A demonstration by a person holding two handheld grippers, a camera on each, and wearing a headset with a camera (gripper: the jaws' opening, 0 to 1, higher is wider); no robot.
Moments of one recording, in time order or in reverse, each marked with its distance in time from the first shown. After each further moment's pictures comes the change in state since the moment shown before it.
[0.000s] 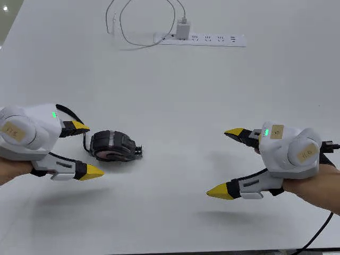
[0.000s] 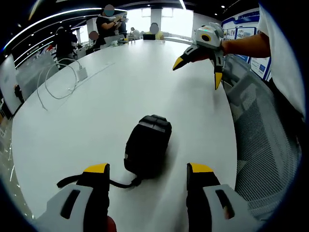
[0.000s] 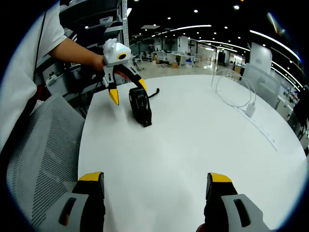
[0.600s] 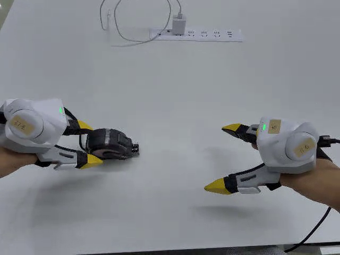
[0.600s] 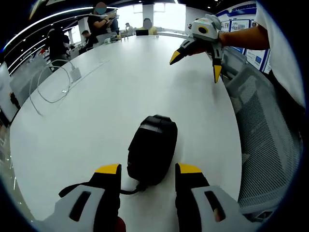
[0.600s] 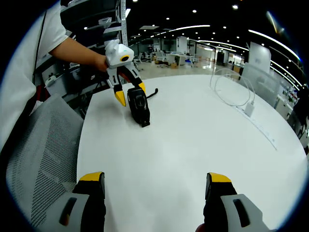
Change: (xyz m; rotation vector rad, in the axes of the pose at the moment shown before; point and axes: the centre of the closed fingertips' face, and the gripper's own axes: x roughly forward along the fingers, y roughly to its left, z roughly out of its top) left arm 0.013 0.006 0.001 0.057 0.041 -0.022; right arm 0.000 -0.003 -0.001 0.007 -0.005 -0.005
